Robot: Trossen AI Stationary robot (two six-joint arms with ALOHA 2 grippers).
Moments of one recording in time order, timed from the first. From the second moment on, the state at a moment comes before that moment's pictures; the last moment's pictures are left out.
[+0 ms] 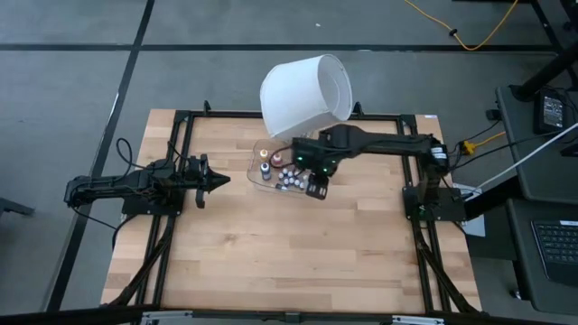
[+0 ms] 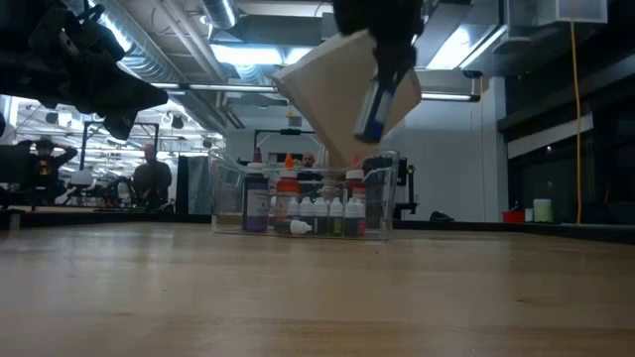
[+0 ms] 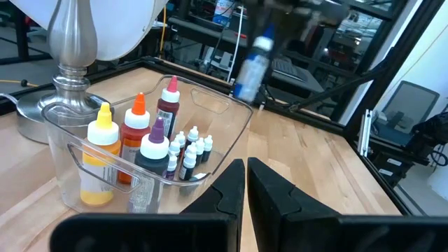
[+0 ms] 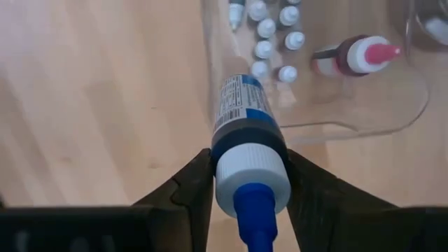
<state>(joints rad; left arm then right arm) 0.12 0.05 0.04 -0.06 -0.01 -0.32 -0.05 1.89 1.91 -1.38 -0.03 0.24</state>
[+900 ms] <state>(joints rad) 0.12 0.05 0.04 -0.06 -0.01 -0.32 -0.11 2.08 1.91 -1.39 0.03 -0.04</state>
